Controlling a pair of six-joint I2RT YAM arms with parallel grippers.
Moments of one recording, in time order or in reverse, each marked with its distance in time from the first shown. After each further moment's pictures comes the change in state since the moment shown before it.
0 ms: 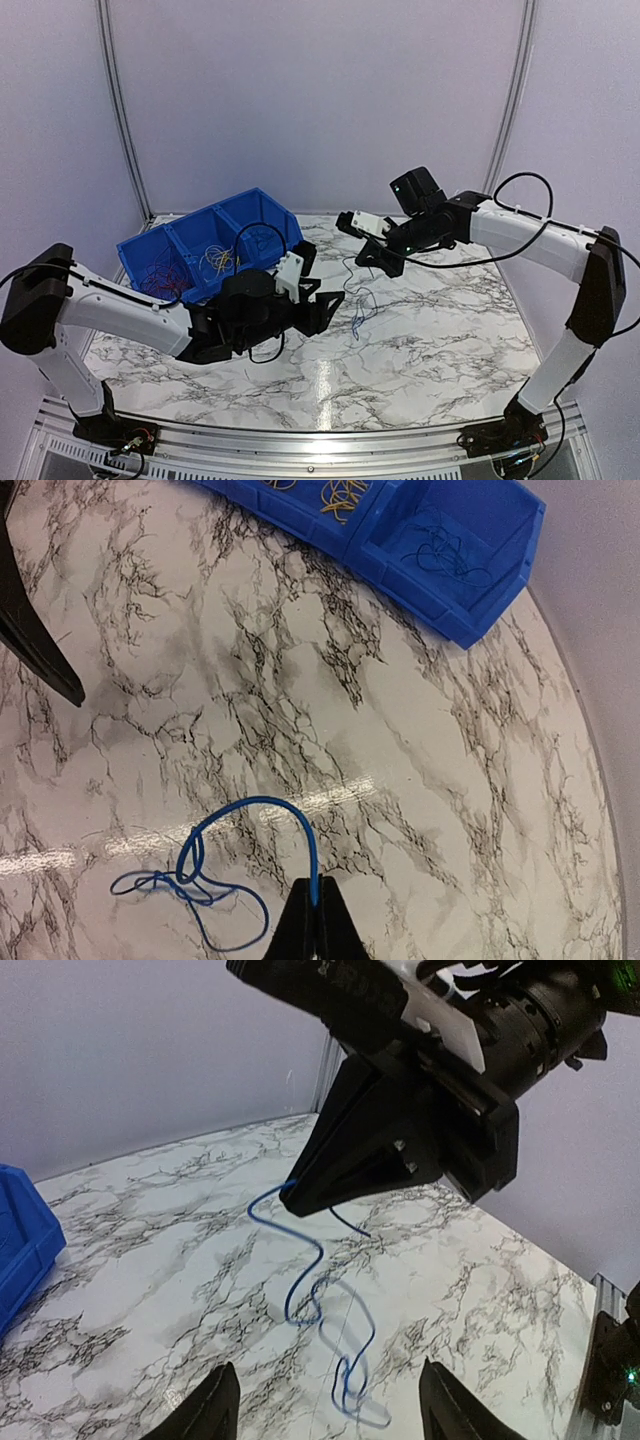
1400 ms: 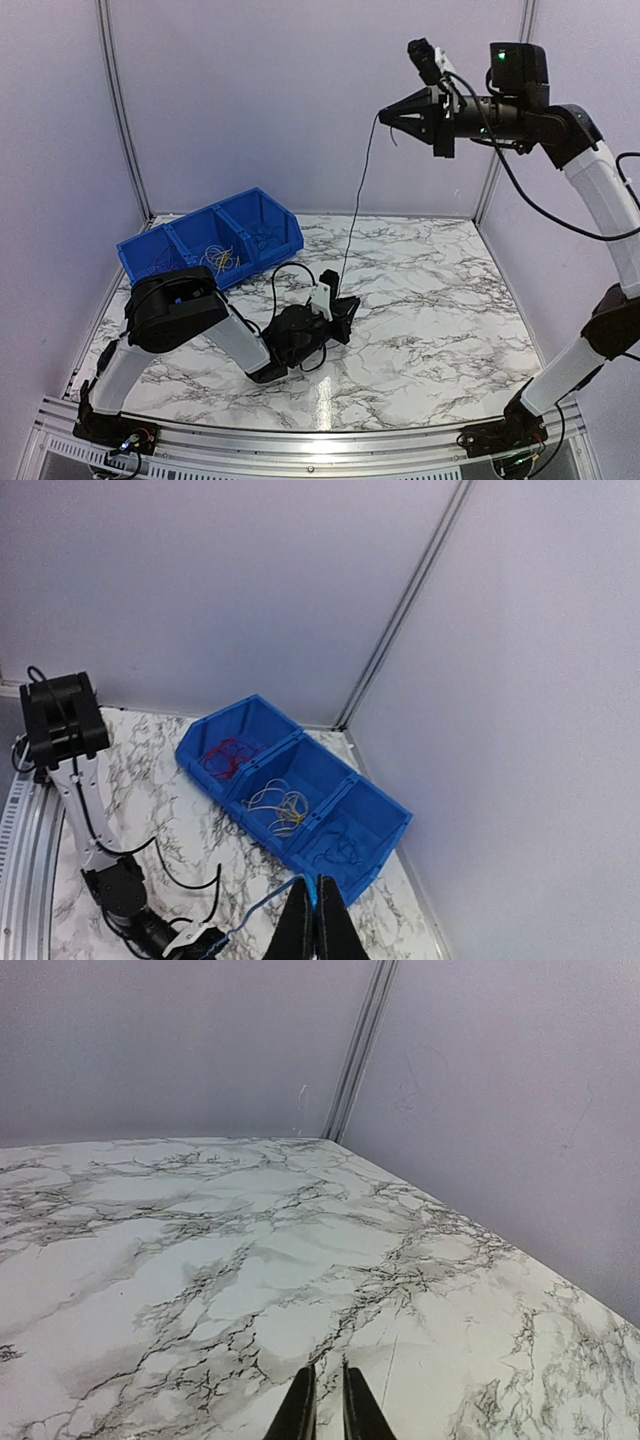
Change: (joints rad) left arm 0.055 0.711 0.283 0.635 -0.003 -0.024; right arm -0.029 -0.111 0.681 -0.188 -0.315 0.092
